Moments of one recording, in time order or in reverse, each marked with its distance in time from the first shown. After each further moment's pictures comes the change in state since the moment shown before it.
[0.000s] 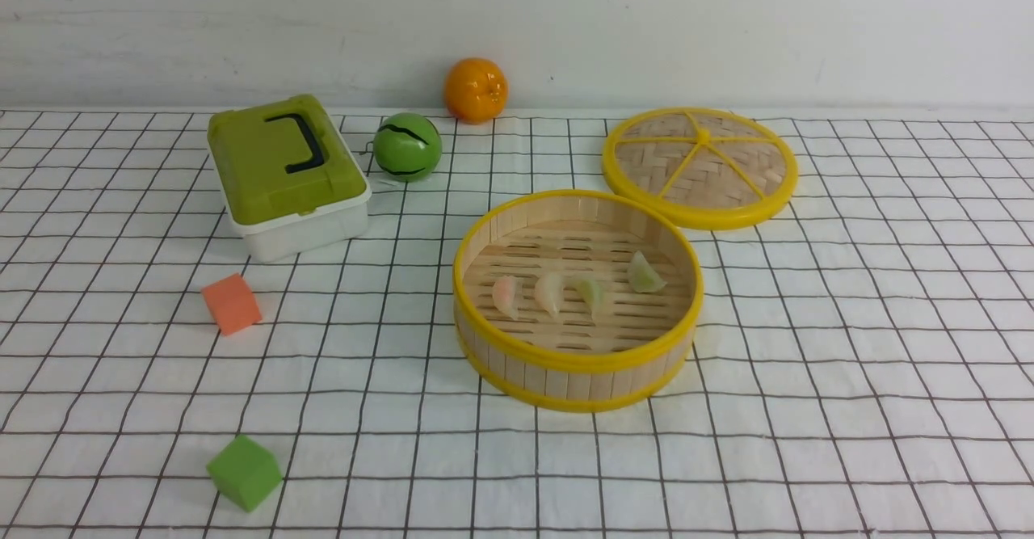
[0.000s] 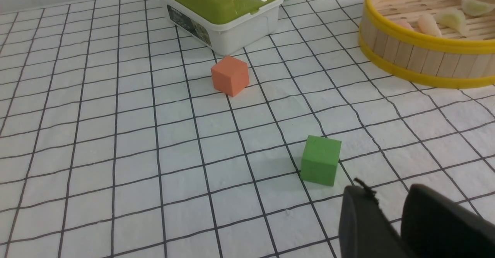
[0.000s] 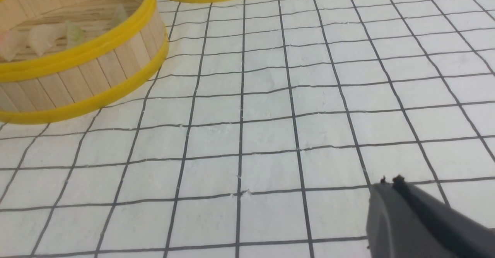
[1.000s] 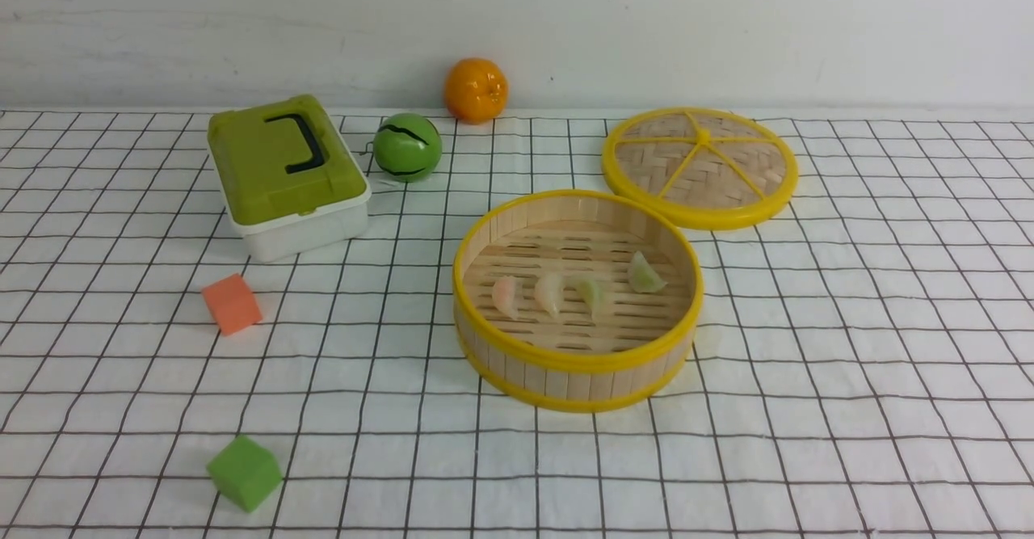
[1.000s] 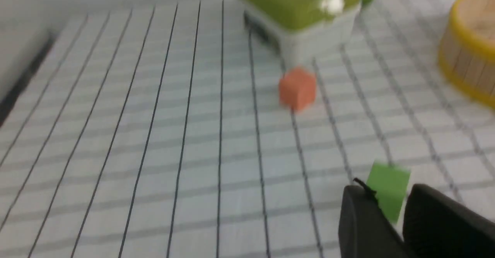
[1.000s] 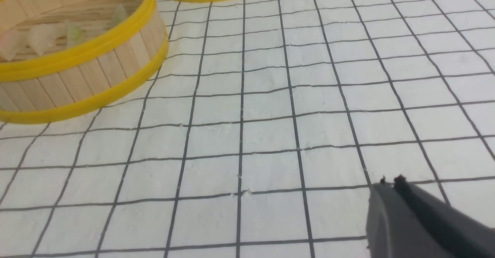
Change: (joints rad) right arm 0.000 0.000 0.000 0.000 0.002 0.000; left arm 0.259 0.000 0.095 -0.043 -0.262 0.079
